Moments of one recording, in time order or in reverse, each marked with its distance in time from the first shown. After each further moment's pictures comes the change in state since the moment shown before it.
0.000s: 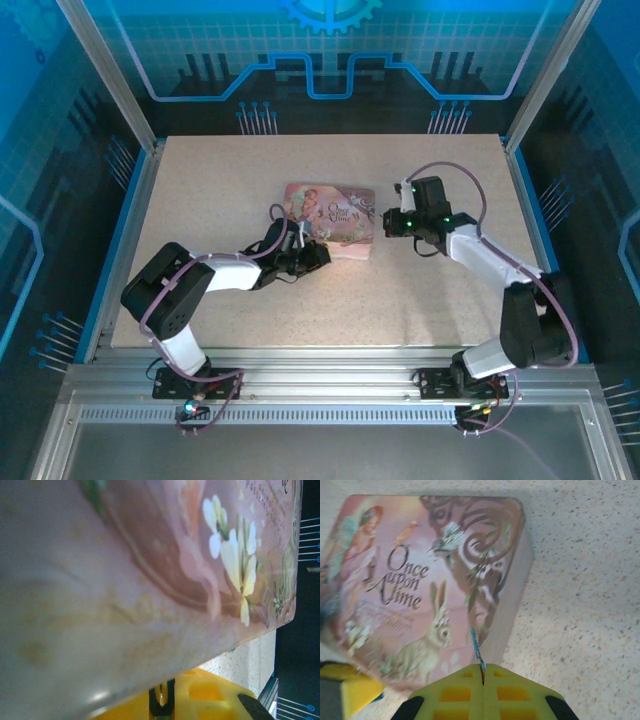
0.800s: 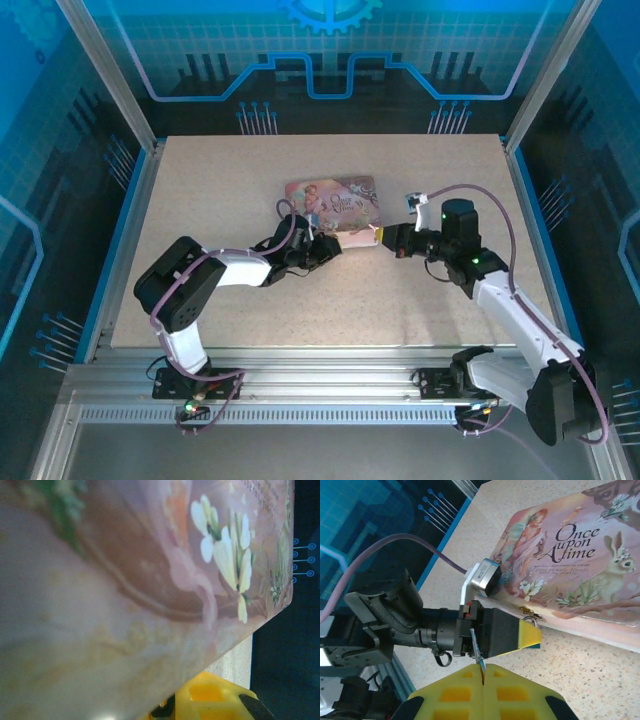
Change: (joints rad) left arm -0.035 0.076 0.073 0.095 -0.042 -0.113; right arm -0.021 -0.380 -0.239 0.172 -0.412 0.164
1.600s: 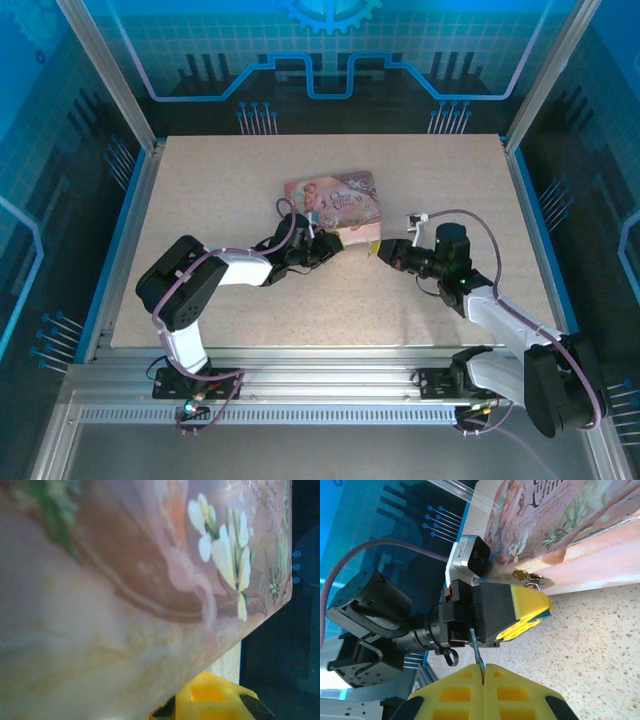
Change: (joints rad) left arm -0.001 0.012 0.006 0.049 0.000 -0.034; right arm 0.021 0.055 -0.256 0.410 -0.014 0.378
